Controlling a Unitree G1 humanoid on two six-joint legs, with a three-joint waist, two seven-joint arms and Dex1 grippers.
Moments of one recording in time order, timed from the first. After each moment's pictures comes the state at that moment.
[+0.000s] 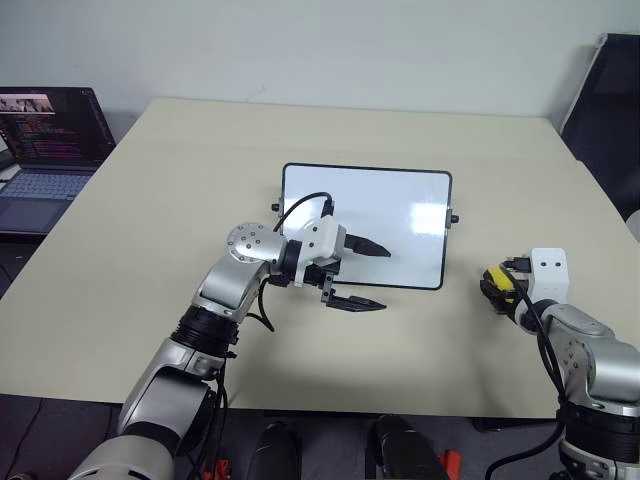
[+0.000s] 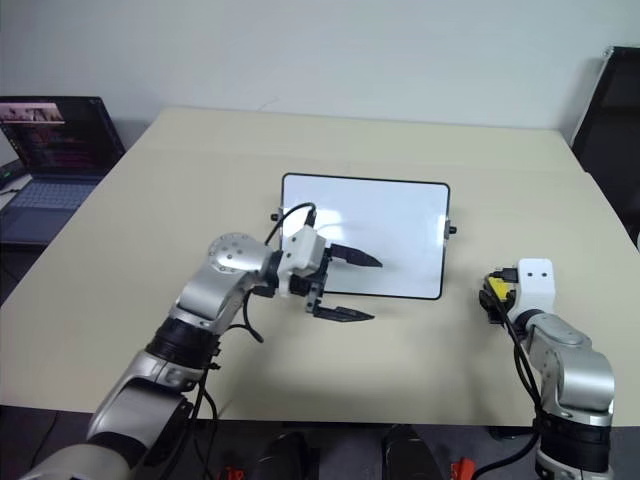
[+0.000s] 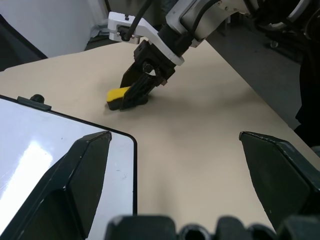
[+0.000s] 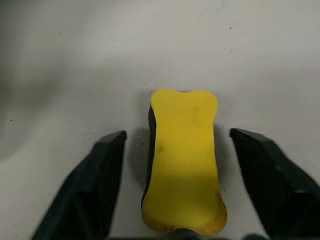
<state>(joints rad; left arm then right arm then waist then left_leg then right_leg) -0.72 0.41 -0.29 0.20 -0.28 0.05 -1.35 -0.21 -0.37 -0.33 -0.33 0.18 1.06 0.26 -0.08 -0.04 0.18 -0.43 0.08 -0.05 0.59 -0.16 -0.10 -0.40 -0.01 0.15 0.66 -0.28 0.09</state>
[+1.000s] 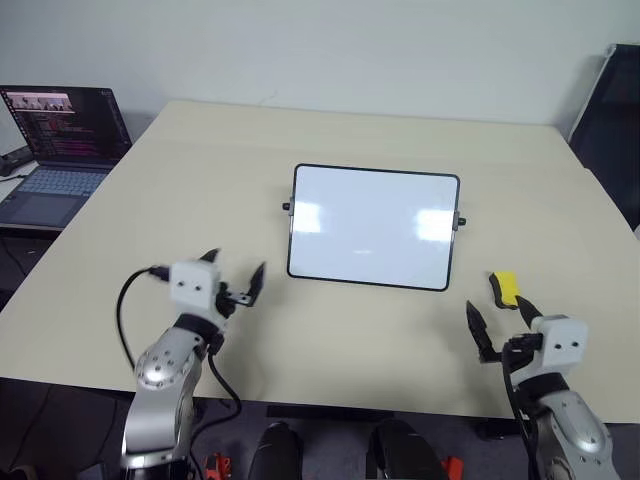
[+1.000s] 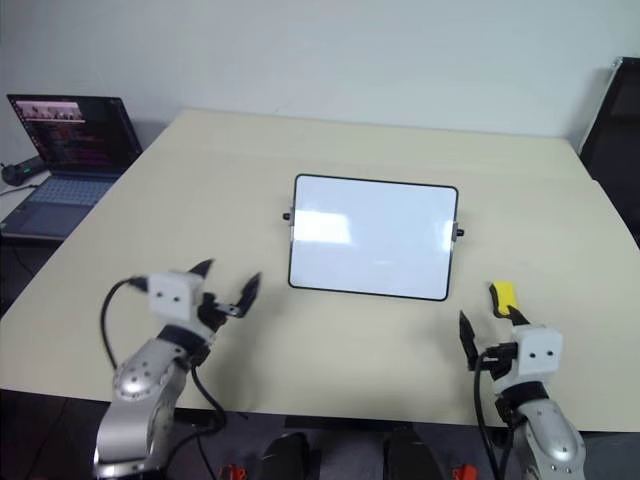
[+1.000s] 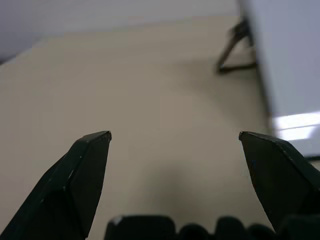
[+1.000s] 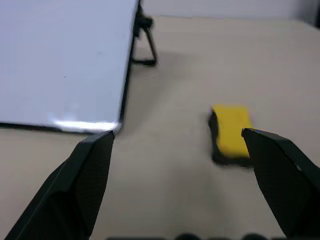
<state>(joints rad) 0.14 0.18 0.26 -0.34 -0.05 0.29 -0.18 0.45 -0.08 -0.23 -0.48 0.19 0.10 0.27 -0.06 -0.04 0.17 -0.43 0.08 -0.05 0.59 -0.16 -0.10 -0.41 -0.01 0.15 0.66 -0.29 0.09</state>
